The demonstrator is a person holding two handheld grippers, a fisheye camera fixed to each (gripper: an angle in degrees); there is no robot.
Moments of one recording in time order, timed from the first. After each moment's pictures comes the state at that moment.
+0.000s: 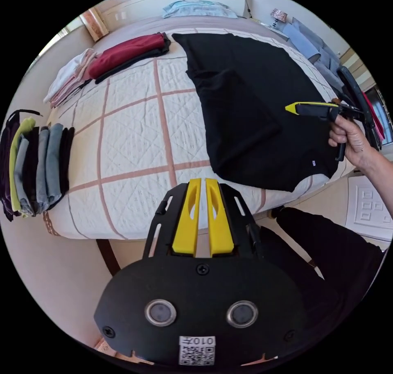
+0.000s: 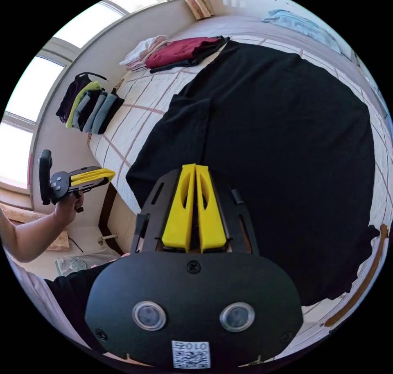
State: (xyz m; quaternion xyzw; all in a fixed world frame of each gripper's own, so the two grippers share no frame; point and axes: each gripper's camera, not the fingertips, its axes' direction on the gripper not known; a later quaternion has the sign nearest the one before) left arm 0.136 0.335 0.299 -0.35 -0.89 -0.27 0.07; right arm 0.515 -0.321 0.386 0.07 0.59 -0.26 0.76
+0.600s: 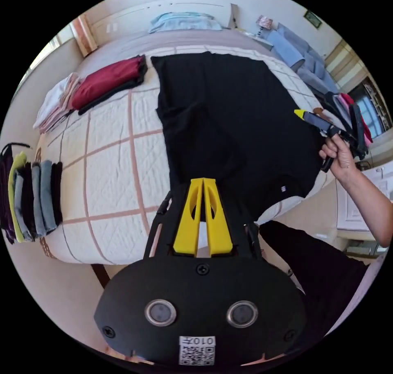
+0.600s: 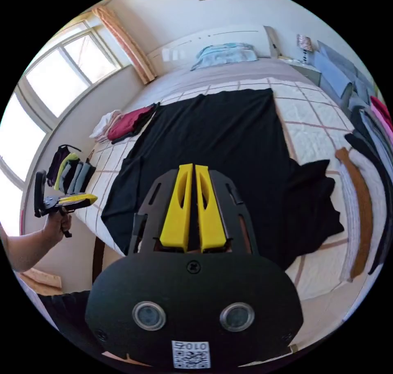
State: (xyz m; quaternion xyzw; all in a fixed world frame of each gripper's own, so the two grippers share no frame) left arm -0.027 0.266 0.318 -0.38 -0.87 -0.24 0.21; right arm 0.609 -0.167 0.162 0.36 0.56 -0.23 0.70
